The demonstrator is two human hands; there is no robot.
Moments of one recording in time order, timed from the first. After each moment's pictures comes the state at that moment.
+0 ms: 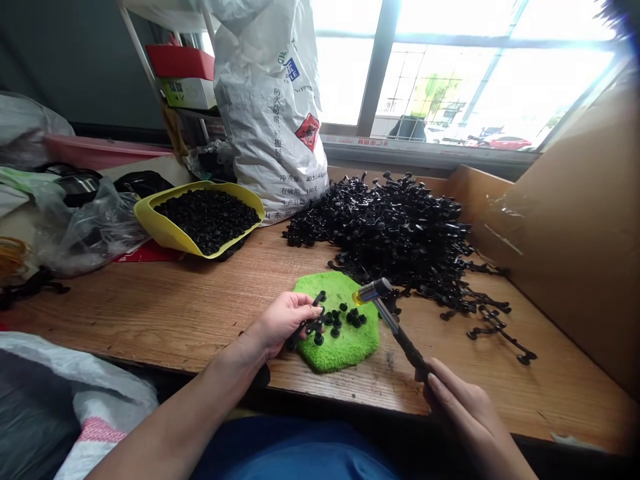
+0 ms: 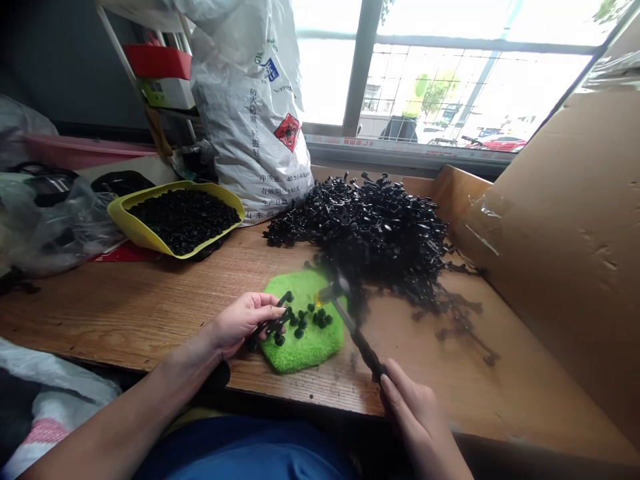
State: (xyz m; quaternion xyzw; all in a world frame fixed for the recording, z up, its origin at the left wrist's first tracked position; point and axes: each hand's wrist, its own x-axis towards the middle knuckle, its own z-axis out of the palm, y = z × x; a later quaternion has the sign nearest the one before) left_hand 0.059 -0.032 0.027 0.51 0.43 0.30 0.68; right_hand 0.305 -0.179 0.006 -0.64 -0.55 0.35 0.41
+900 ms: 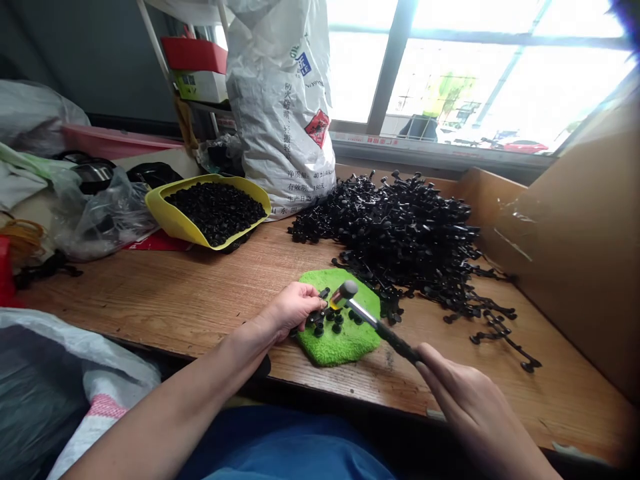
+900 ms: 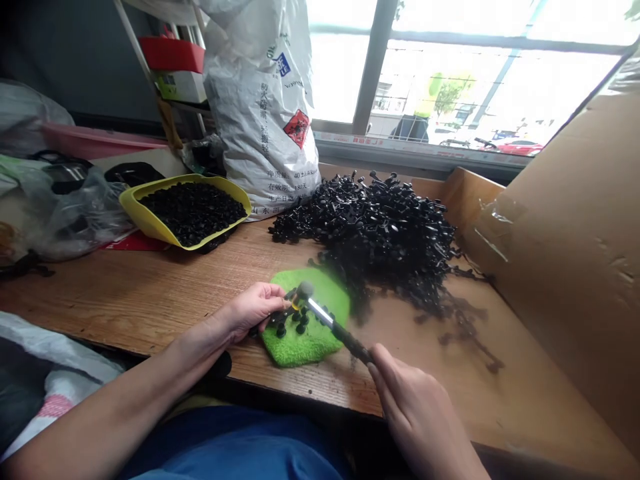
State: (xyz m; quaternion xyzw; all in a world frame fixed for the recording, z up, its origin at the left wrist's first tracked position) left_hand 0.070 -0.026 0.032 0.55 0.50 0.27 0.61; right_hand 0.307 -0.167 0.029 -0.65 -0.71 0.16 0.21
